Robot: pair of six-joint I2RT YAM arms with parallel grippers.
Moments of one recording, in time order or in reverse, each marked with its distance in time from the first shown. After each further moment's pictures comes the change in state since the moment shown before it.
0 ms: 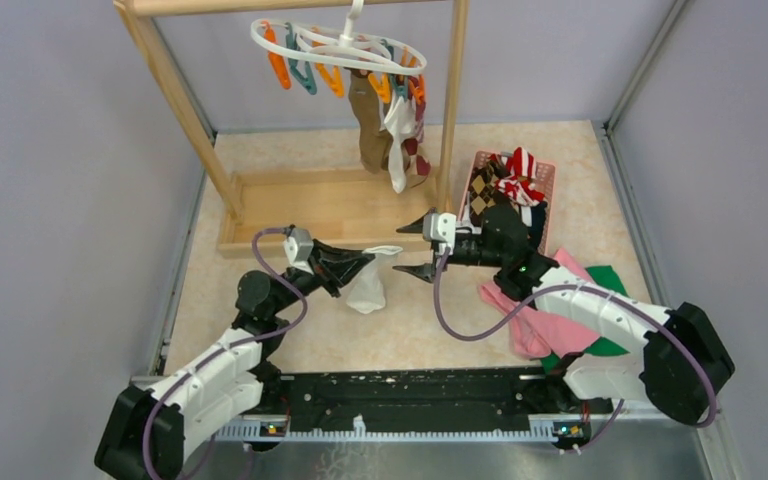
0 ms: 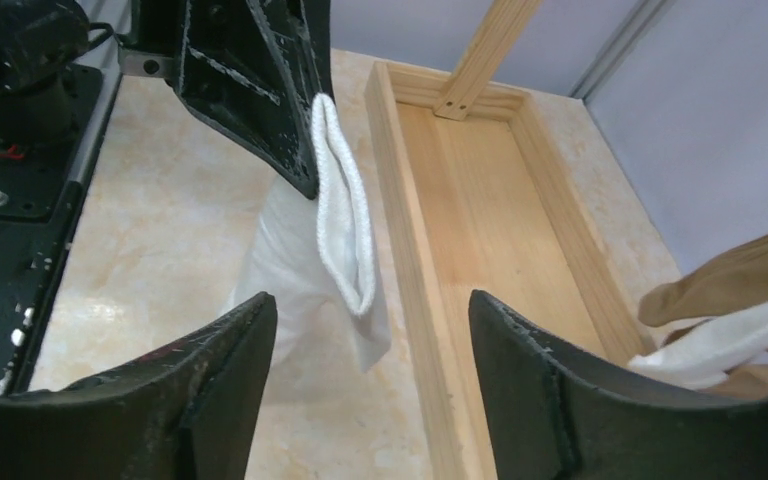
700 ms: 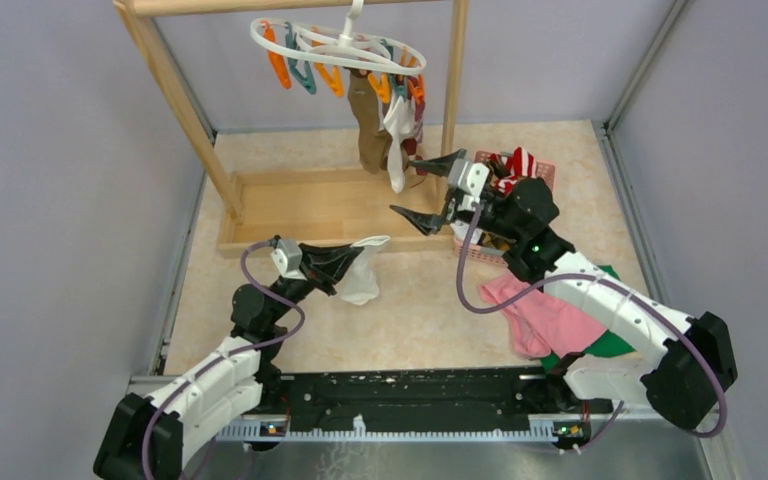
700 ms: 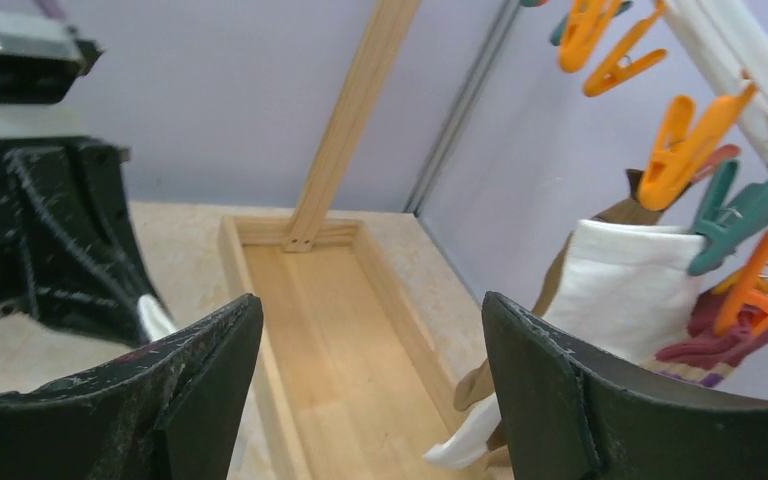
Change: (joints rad) left arm 0.000 -0.072 -0.076 0.113 -0.150 0.094; right arm -0.041 -0.053 0.185 0.109 0.150 0.111
